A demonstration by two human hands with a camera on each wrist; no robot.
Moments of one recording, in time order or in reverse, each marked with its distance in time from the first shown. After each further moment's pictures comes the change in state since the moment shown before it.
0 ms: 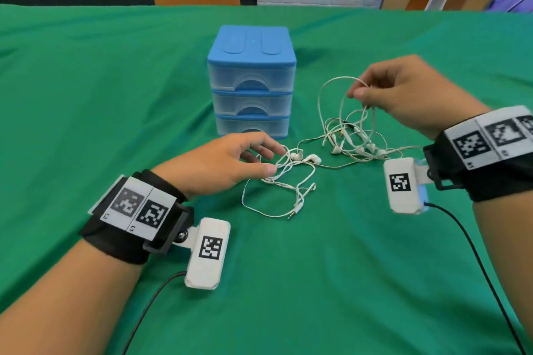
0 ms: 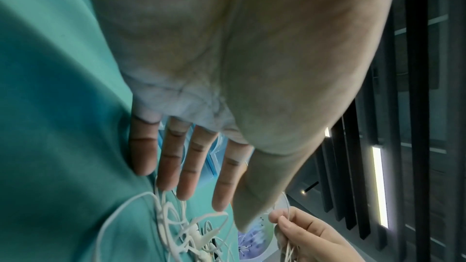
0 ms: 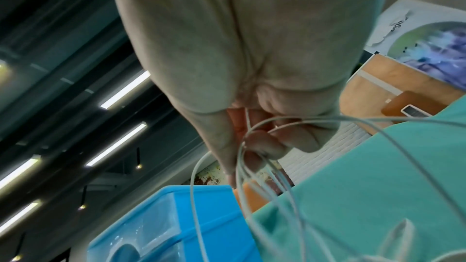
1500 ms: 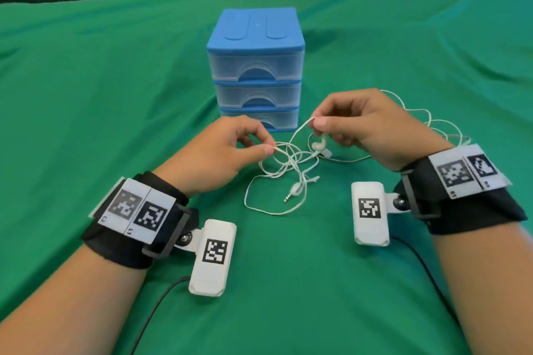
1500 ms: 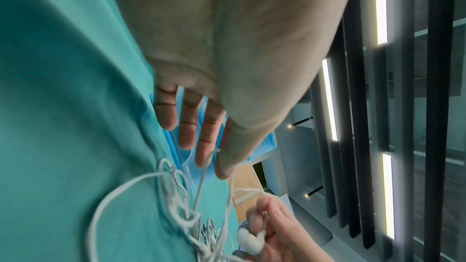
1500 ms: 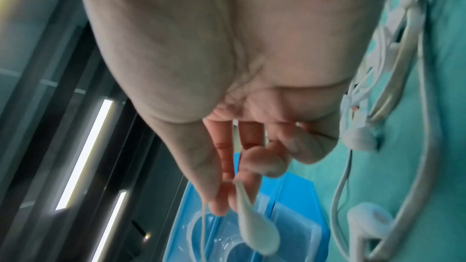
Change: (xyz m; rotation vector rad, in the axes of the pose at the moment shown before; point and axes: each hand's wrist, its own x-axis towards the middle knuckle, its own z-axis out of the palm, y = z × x) left_hand 0.010 -0.012 -0.003 0.117 0.238 0.030; right_hand -0.014 0.002 0.073 0.536 -0.255 -0.076
